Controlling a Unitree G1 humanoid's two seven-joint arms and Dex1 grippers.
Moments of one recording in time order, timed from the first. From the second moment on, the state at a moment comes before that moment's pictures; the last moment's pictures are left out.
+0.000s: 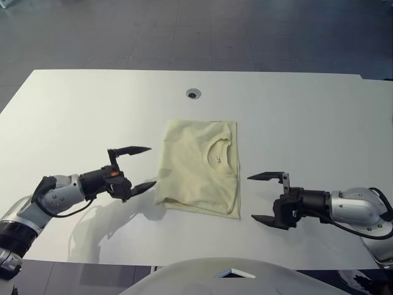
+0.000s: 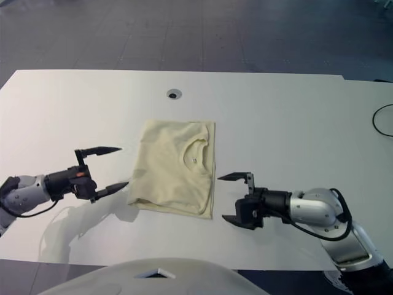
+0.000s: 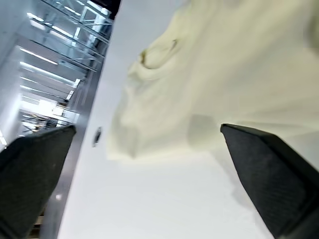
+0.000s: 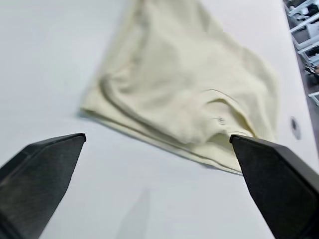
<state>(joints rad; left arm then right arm) -0.01 1.08 -0.36 0.22 0.03 -0.94 -0.47 0.29 -0.92 0.05 -0.45 -0.05 -0.29 1.01</state>
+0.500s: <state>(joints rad) 0.00 1.04 -0.31 0.26 0.08 -0.97 -0.63 0.27 -0.80 0.21 -0.31 -0.23 -0.47 0.80</state>
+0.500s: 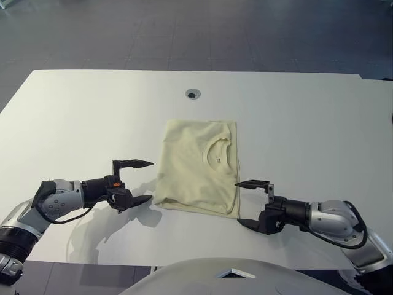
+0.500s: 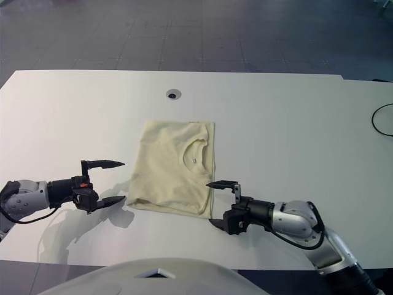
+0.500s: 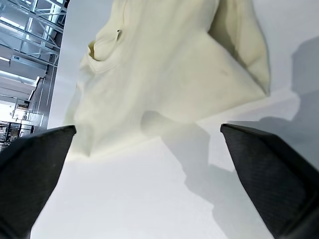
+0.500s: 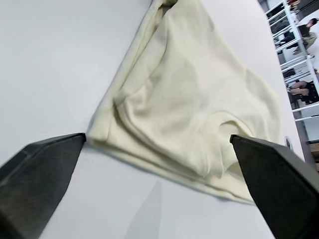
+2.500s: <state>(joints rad) 0.08 1.25 -0.43 -0.20 -0.34 -0.80 -1.02 0.19 -1.14 0.28 -0.50 0.36 -0.10 1.06</state>
